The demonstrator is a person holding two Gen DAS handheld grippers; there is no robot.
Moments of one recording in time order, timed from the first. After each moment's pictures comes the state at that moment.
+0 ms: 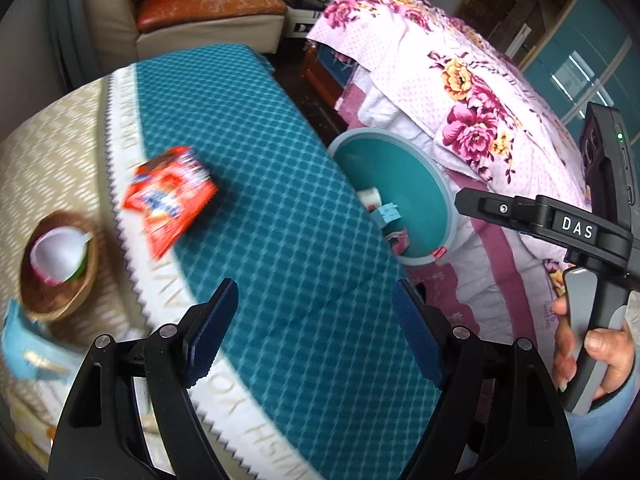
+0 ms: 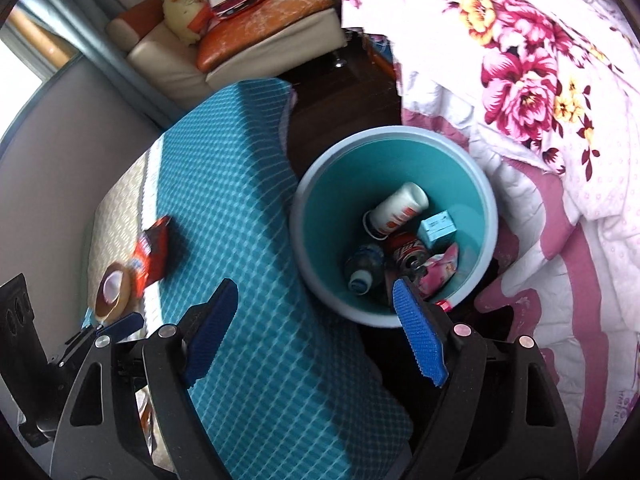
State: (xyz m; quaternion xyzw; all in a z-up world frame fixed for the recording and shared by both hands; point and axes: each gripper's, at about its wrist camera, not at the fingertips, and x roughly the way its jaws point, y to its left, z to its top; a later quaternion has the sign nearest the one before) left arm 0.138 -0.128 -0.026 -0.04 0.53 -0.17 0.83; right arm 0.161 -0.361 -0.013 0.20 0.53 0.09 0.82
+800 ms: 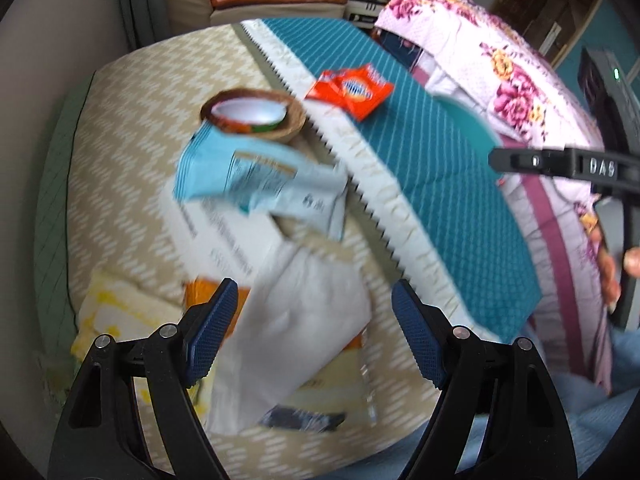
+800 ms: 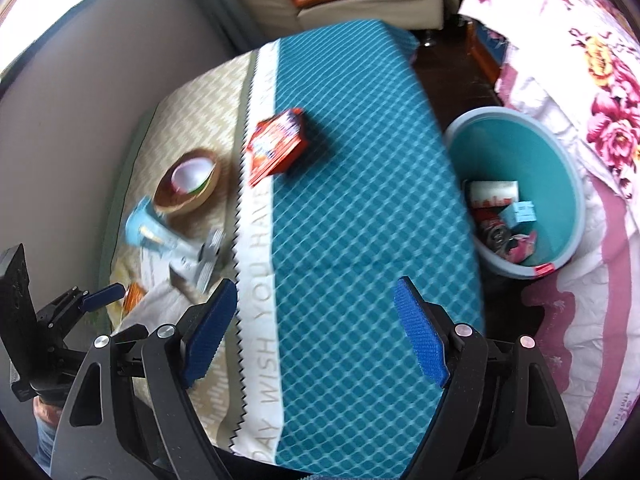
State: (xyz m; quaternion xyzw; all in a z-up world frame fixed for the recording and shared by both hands) left arm 0.029 0.025 -0.032 -0.01 0.56 -0.10 0.82; right arm 0.115 -0.212 0.006 0.09 0.57 0.20 0.79
